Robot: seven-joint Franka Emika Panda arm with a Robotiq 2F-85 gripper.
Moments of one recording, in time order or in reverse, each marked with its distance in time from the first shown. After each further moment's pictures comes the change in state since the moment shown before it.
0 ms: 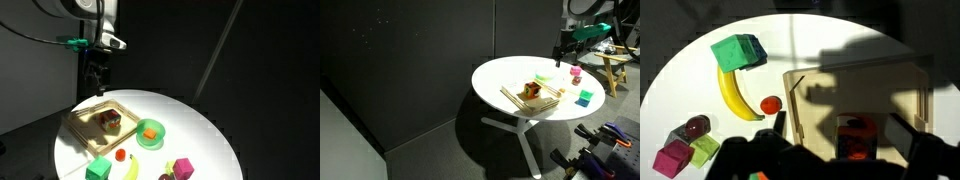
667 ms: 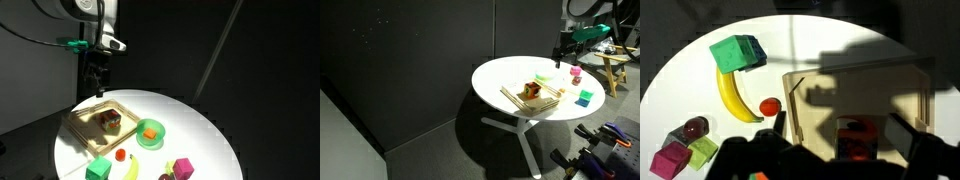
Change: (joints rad) arm 0.007 0.010 -0.005 -0.001 0.000 0.001 -0.002
